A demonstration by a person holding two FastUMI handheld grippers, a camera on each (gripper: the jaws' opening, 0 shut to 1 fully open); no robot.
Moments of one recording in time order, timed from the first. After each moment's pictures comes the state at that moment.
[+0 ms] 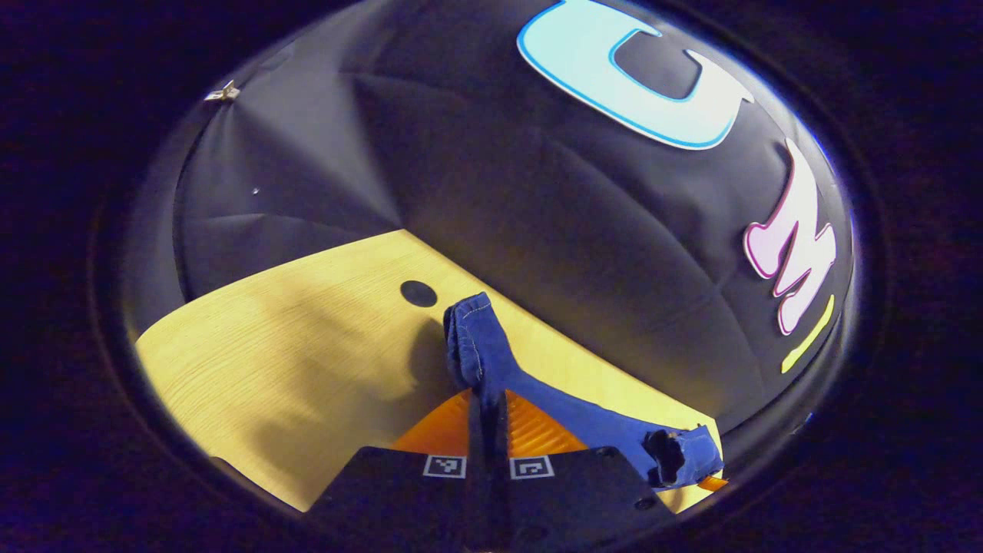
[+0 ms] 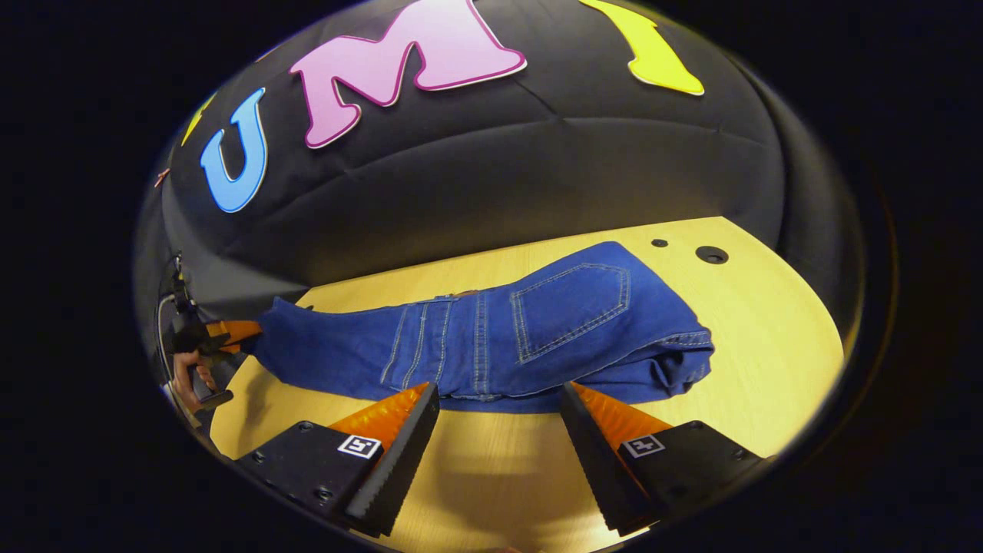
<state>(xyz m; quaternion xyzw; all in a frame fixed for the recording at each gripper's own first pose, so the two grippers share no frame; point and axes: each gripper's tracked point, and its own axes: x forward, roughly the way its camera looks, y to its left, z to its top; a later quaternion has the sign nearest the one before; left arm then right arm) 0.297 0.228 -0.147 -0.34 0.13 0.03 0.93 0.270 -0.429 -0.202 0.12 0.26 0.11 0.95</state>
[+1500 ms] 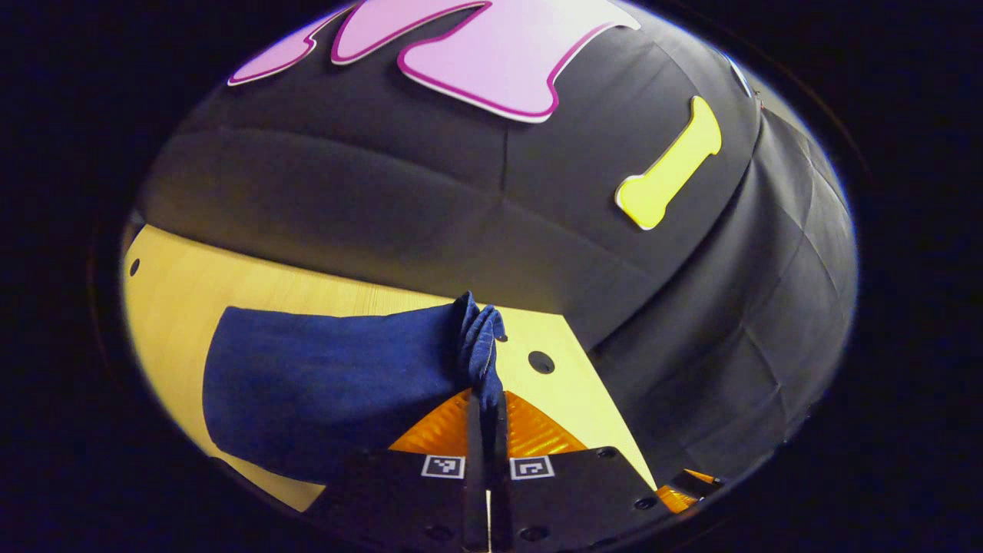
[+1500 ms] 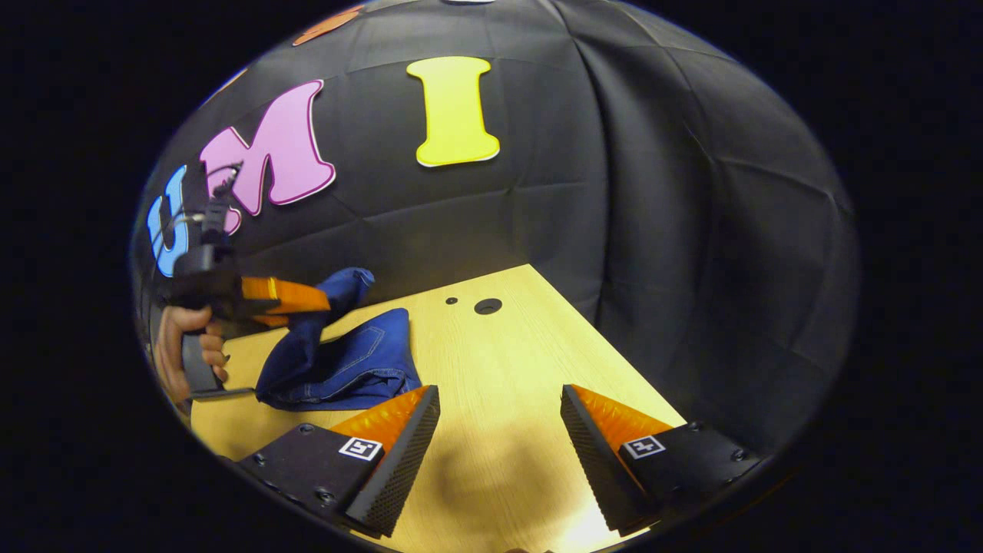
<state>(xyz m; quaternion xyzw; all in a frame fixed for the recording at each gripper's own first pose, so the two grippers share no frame) 0.288 -0.305 -0.053 -0.21 0.27 -0.21 0.92 0.177 -0.695 -0.138 0.14 0.20 -0.09 0.97</state>
